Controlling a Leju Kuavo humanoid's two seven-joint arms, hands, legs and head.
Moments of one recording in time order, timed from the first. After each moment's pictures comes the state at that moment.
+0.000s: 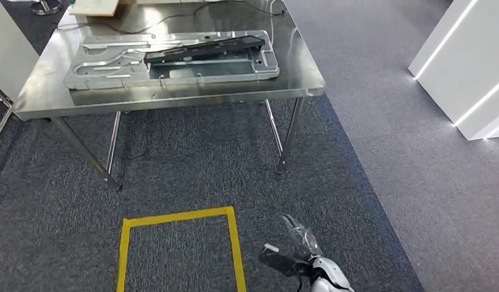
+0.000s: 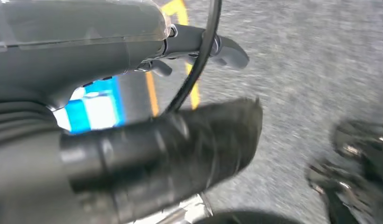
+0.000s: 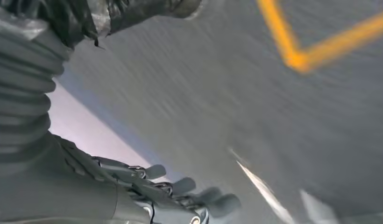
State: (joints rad) left arm -0.06 -0.17 1.13 -0.19 -1.19 -0.07 0.03; right arm -0.08 -0.15 0.30 -0.74 0.40 -0.18 -0.22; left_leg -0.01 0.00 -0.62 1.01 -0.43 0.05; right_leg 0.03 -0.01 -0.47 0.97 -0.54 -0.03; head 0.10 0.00
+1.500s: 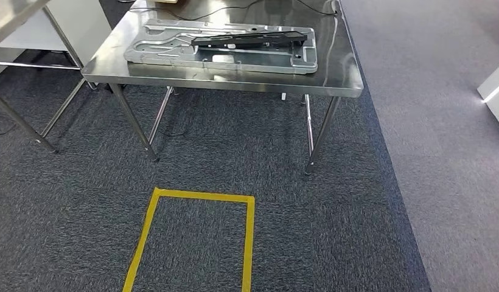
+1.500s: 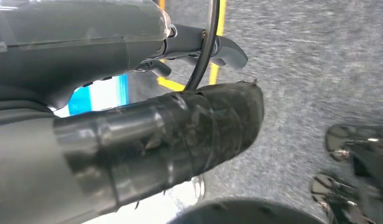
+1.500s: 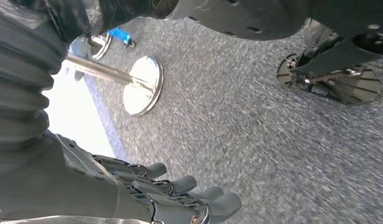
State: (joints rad) left arm -0.06 -0.17 1.14 -0.20 -1.25 0.02 0.02; right arm -0.02 0.06 -0.16 -0.17 0.13 0.11 0.01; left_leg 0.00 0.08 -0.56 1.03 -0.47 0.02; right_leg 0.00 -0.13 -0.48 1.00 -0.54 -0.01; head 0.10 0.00
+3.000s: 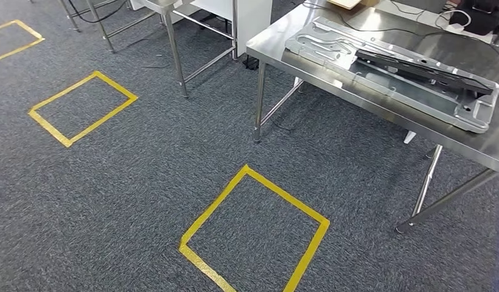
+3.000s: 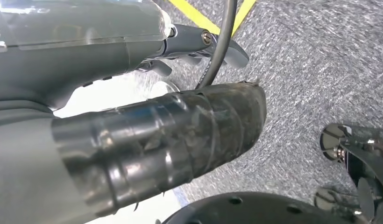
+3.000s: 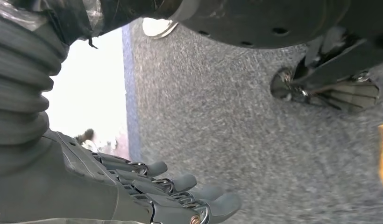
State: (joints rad) left arm -0.06 -0.24 1.10 -0.20 -1.30 0.07 -0.01; right arm -0.01 0.07 -0.16 -0.17 0.13 0.11 -0.02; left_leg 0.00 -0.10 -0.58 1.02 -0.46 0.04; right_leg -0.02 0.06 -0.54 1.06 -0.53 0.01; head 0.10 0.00
